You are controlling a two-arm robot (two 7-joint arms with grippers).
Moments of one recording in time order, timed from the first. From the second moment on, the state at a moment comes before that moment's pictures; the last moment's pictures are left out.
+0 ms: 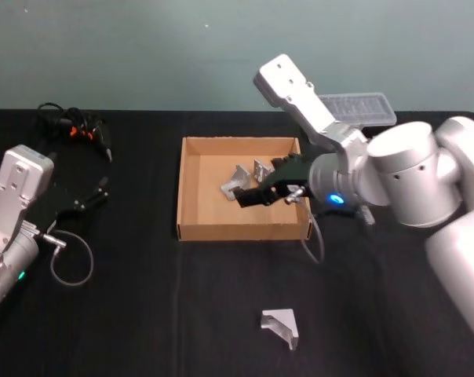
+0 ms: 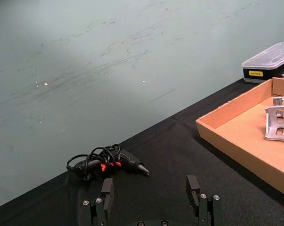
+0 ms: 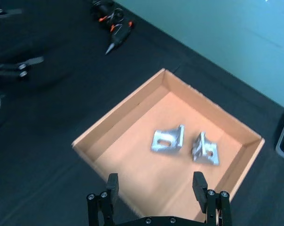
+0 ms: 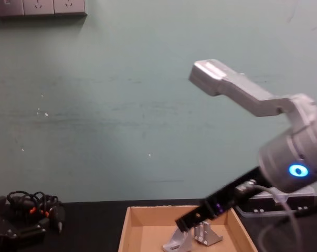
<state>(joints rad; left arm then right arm) -0.20 0.60 0.45 -1.41 -0.25 -0.12 0.03 0.51 0.21 -0.45 -1.53 -0.05 0.88 0.51</state>
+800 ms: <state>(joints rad) -0.20 0.60 0.45 -1.41 -0.25 -0.12 0.03 0.28 0.52 -0.46 -1.88 0.07 1.00 0.73</state>
